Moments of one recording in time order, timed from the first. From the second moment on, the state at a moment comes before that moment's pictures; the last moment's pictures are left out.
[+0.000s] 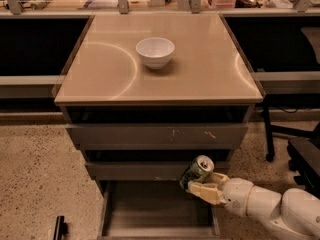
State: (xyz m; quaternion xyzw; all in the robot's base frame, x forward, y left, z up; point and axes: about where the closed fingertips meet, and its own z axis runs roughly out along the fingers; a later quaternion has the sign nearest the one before) arm 0.438 -0.127 0.611 -0.24 0.78 0.37 0.45
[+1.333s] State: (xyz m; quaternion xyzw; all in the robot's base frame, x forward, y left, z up) arm 0.417 -0.102 0.380 -0.14 0.83 0.36 0.41
